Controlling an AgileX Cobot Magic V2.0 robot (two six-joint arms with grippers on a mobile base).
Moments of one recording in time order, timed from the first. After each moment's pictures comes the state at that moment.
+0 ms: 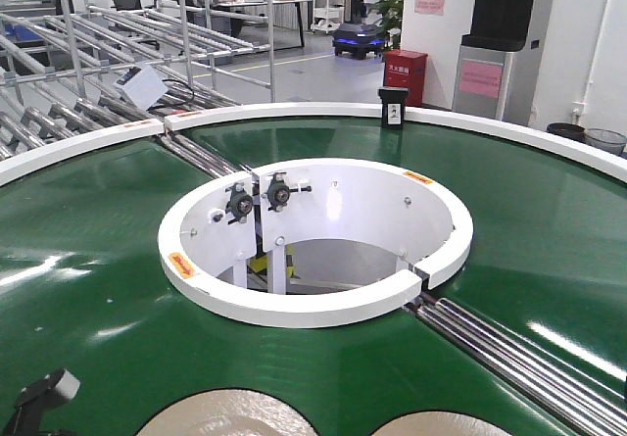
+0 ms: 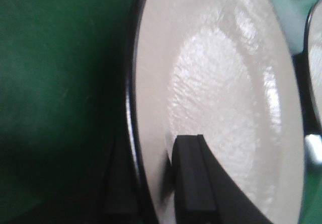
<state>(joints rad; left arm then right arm) 0.06 1.65 -0.69 -1.38 0.78 1.21 0.05 0.75 -0.62 -0.07 0.42 0.07</state>
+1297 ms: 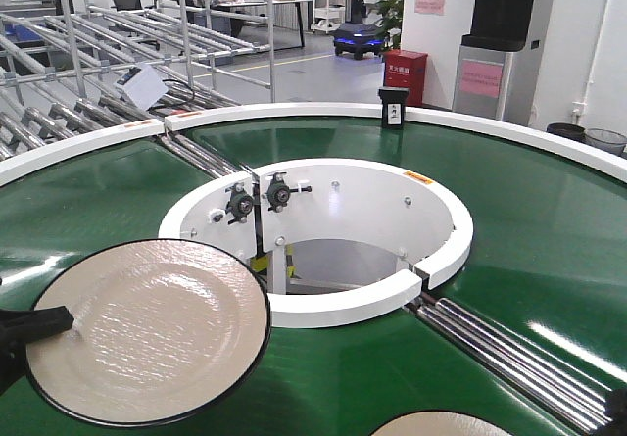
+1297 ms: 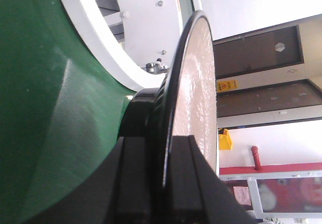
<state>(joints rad) 0.30 1.33 -0.74 -1.64 0.88 0.74 -0.30 1.30 -0.77 0.62 0.79 -0.30</state>
